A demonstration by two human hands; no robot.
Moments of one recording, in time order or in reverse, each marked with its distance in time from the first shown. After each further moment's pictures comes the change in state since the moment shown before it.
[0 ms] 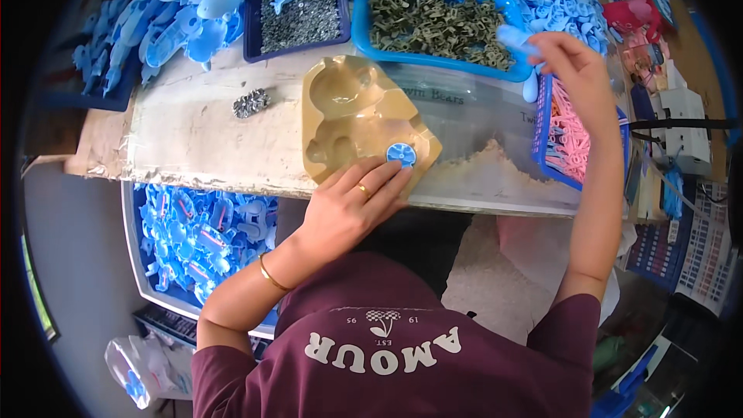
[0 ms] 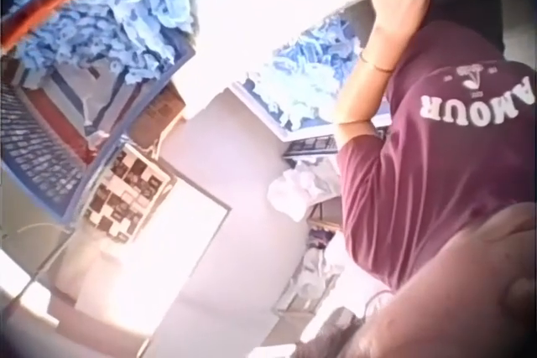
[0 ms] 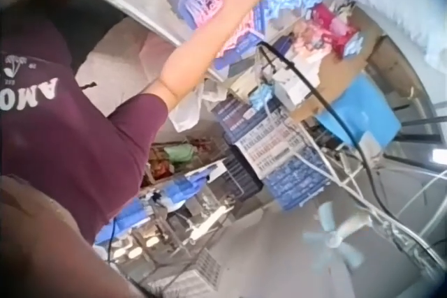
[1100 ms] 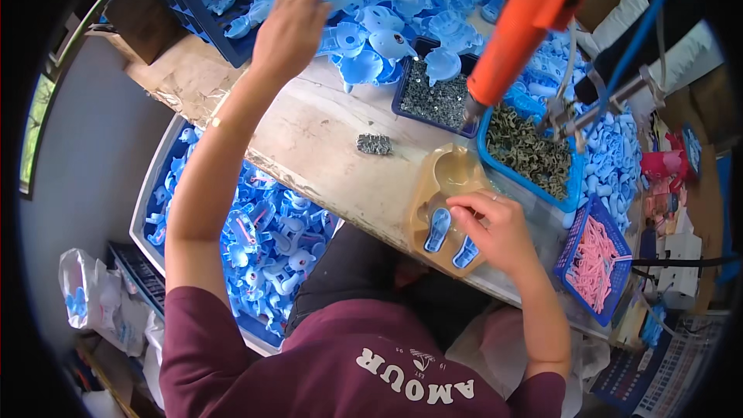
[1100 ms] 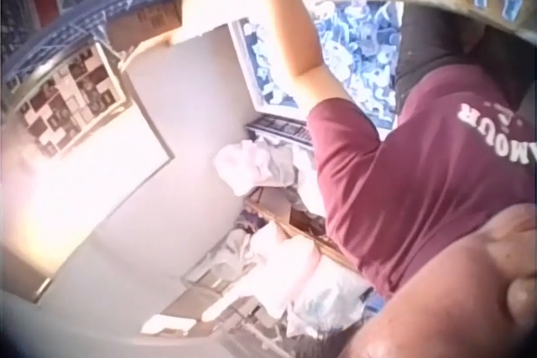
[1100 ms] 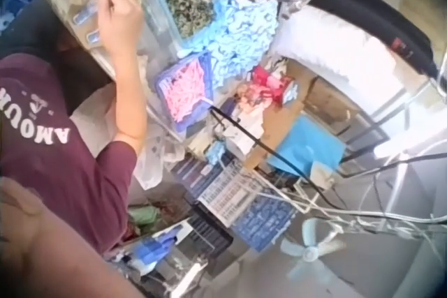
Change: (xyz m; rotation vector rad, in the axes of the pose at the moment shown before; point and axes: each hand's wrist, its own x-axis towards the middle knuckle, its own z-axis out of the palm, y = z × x) left_hand 0.017 -0.243 -0.200 0.562 0.570 -0.407; right_hand -0.030 -0.089 0.182 -0.185 -0.361 -0.437
